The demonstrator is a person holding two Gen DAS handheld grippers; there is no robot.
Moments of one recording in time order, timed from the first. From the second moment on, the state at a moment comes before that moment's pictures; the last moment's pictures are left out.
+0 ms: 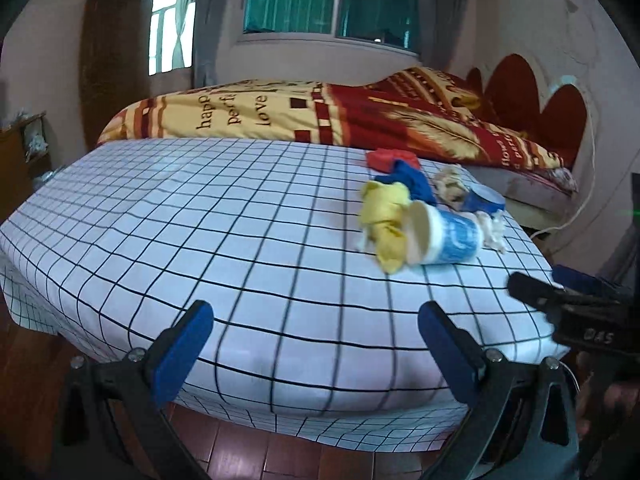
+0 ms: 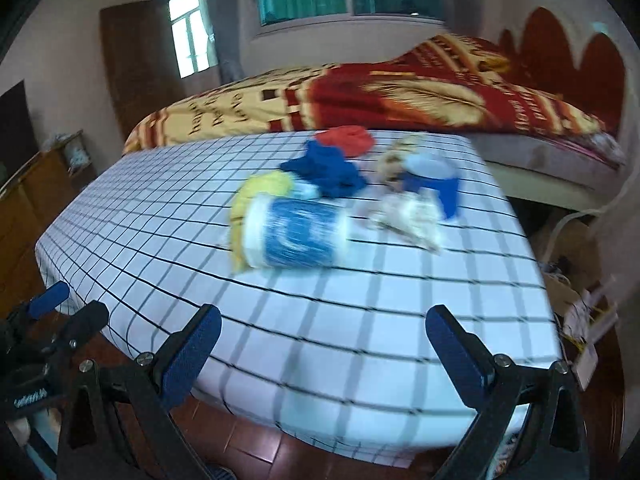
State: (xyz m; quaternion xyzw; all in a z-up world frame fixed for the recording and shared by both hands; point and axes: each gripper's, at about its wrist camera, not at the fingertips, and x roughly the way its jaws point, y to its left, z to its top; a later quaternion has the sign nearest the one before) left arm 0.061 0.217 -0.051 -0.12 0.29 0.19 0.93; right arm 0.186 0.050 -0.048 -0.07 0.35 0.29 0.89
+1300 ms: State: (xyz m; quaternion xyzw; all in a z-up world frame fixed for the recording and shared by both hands) left arm 0.208 0.211 -0.070 -0.10 0.33 0.12 0.93; right arm 0.279 0.056 -0.042 -0.06 0.30 0.23 0.92
